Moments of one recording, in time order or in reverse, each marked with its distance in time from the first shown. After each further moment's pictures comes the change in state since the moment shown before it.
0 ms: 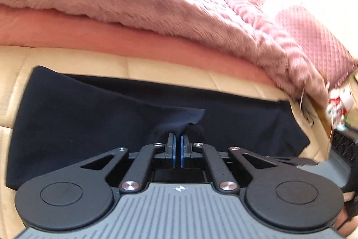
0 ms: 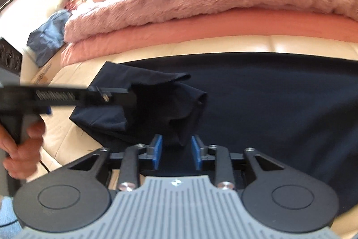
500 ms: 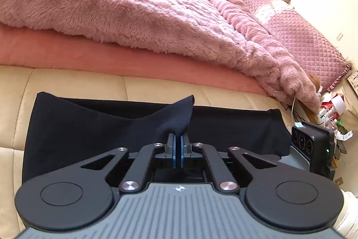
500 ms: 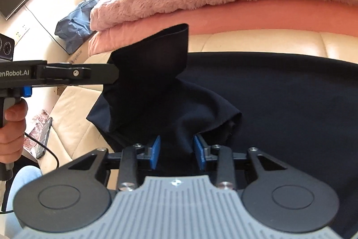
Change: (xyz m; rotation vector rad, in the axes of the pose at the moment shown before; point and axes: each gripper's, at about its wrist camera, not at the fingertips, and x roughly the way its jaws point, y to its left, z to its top) left arm -0.020 -0.007 0.024 0.035 -0.024 -0.037; right arm 0.033 -0.013 0.026 -0.031 0.066 0.171
